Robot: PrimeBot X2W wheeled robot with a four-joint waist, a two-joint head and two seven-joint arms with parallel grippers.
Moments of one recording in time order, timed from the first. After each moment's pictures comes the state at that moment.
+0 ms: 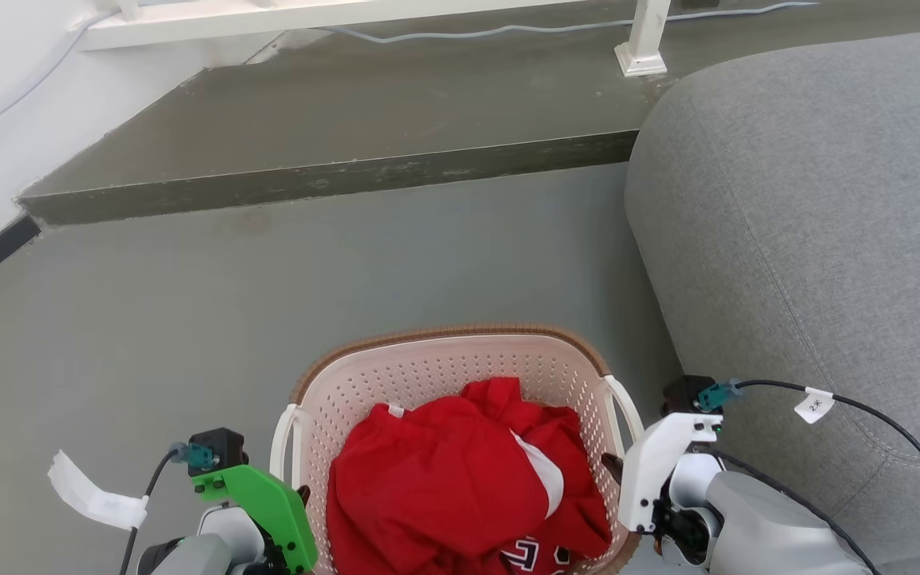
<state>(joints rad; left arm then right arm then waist) -0.47 0.03 -0.68 1.18 -0.95 -0.14 0.03 -0.48 -0.04 0.88 1.11 1.00 0.08 0.09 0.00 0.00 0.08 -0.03</state>
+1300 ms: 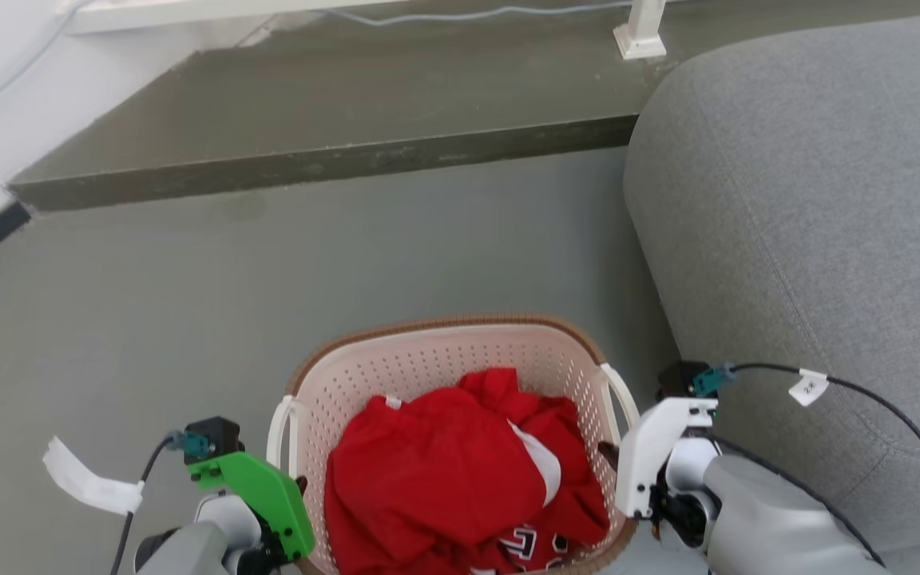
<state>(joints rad) -0.50 0.03 -0.67 1.20 -0.97 -0.14 0.05 -0.52 -0.04 0.92 1.10 1.04 0.08 0.11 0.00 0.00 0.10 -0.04</state>
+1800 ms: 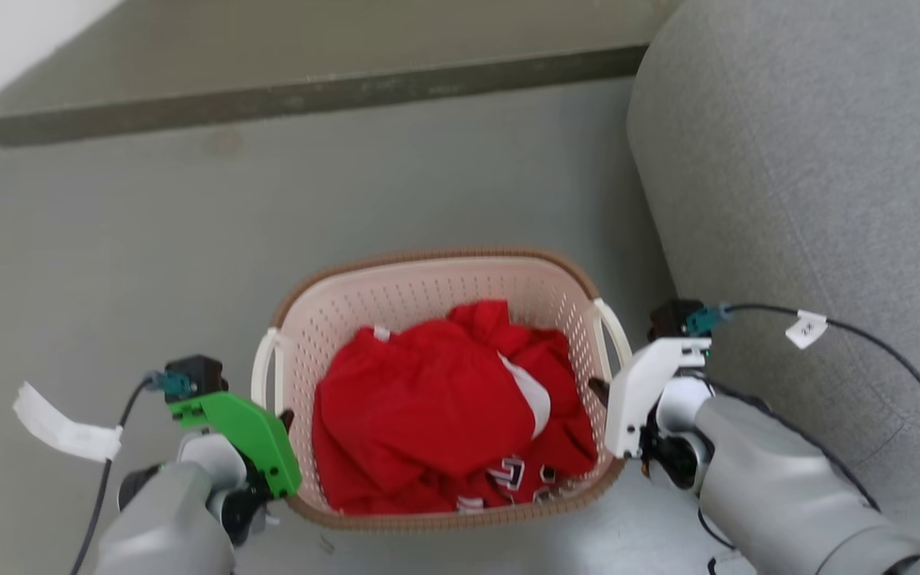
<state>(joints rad) -0.59 0.05 -0.67 1.17 -0.97 -0.14 0.04 -0.62 -0.05 0.94 1.07 1.04 0.05 0.11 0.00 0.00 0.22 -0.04</state>
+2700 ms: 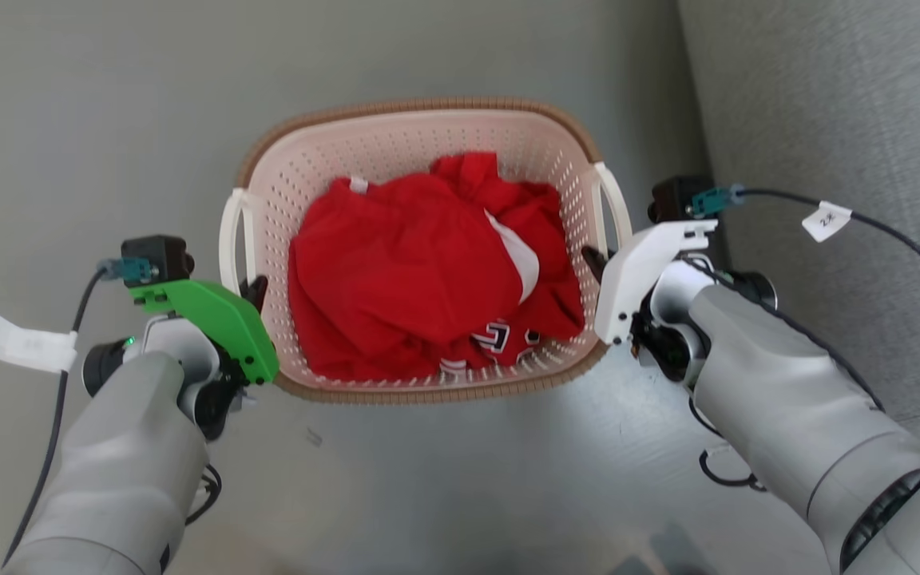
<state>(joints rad) -0.77 0.10 -0.67 1.10 -0.95 -0.14 -0.02 -0.82 -0.06 0.96 1.05 1.03 0.01 0.05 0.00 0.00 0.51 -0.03</state>
